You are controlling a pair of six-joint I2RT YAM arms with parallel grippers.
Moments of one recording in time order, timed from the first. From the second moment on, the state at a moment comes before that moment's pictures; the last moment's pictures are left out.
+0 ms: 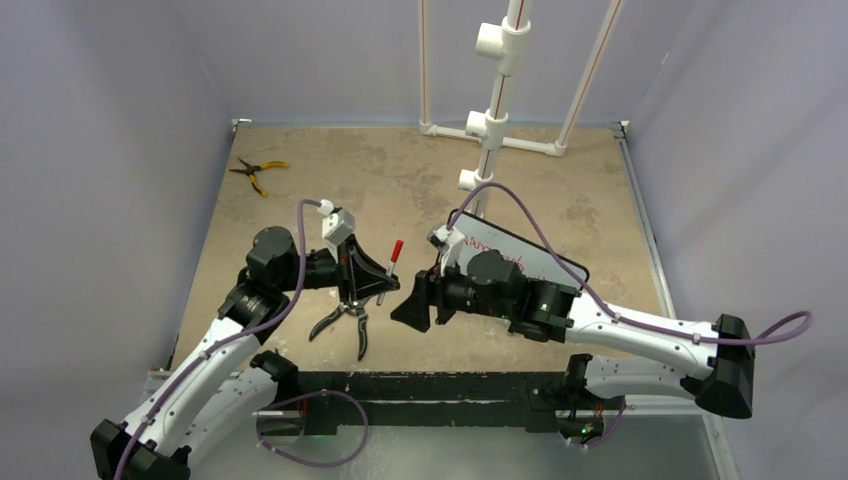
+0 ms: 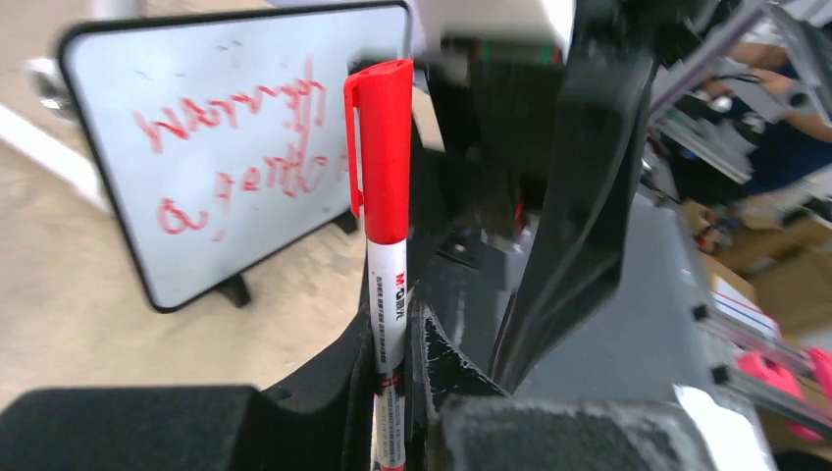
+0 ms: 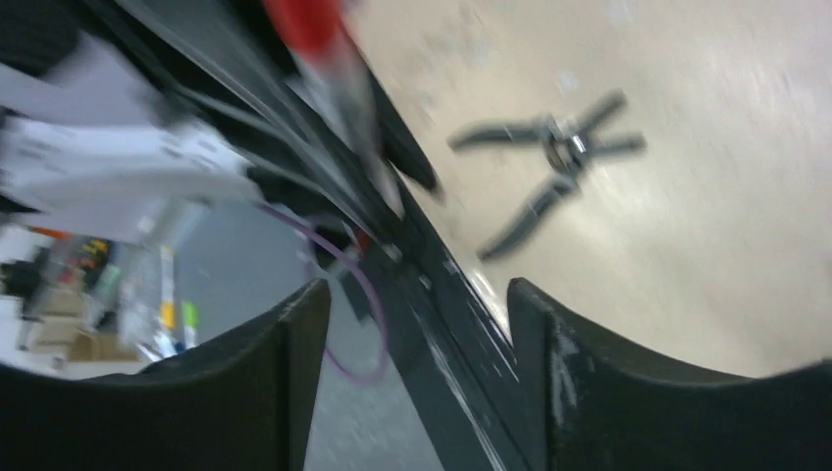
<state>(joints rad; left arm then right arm) -0.49 0.75 0.61 0.04 0.97 -0.40 1.13 1.05 0.84 -0.03 -0.07 0.64</state>
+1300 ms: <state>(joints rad) -0.48 1.33 0.52 0.15 0.08 -0.56 0.74 0.78 0.80 -0.01 0.61 0.28</state>
